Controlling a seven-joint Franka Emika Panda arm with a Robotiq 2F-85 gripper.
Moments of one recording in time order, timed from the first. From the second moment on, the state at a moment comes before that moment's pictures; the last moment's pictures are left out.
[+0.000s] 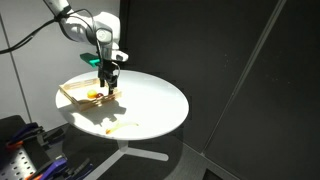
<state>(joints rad) 0.09 0.10 -0.01 -2.37 -0.07 2.39 0.33</state>
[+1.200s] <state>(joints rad) 0.05 -0.25 -0.01 -2.51 -0.07 2.14 0.27</state>
